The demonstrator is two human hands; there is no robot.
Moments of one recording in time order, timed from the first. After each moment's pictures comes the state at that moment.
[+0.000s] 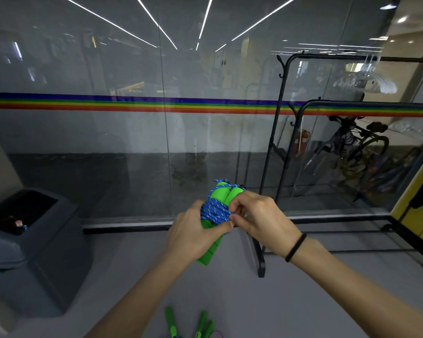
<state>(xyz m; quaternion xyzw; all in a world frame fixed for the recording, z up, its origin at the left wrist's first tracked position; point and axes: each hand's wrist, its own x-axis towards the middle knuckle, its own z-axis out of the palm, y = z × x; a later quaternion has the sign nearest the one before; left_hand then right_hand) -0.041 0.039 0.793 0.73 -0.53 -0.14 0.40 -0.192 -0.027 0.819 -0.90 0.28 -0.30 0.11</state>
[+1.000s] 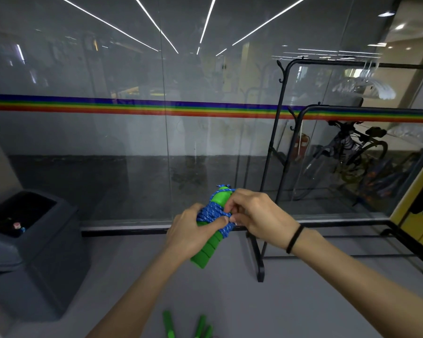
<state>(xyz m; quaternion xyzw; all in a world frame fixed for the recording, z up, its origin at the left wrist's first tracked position) -0.032 0.032 0.797 0.72 -0.52 -0.21 0.41 -0.188 -0.029 0.842 -0.93 0.25 -0.23 0.12</state>
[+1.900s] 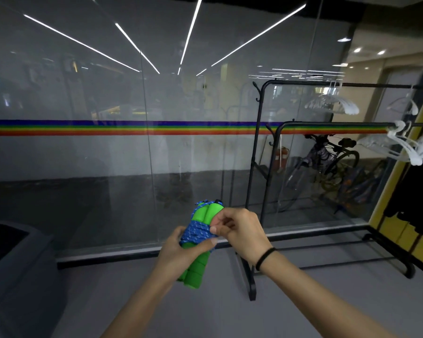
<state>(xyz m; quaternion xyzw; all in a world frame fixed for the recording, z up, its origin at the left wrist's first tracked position) -0.038 0.028 0.793 0.62 -0.41 -0.40 0.54 -0.174 -0.029 0.831 -0.81 0.39 -0.36 0.25</state>
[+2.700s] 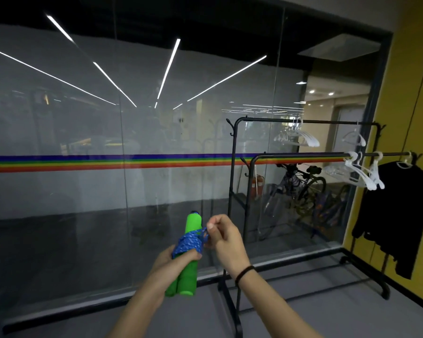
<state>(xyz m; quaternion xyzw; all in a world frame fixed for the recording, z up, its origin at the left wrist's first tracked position) -0.036 -0.018 0.818 0.54 -0.44 -0.46 0.55 -0.160 -0.069 0.836 -0.66 0.35 -0.56 0.36</state>
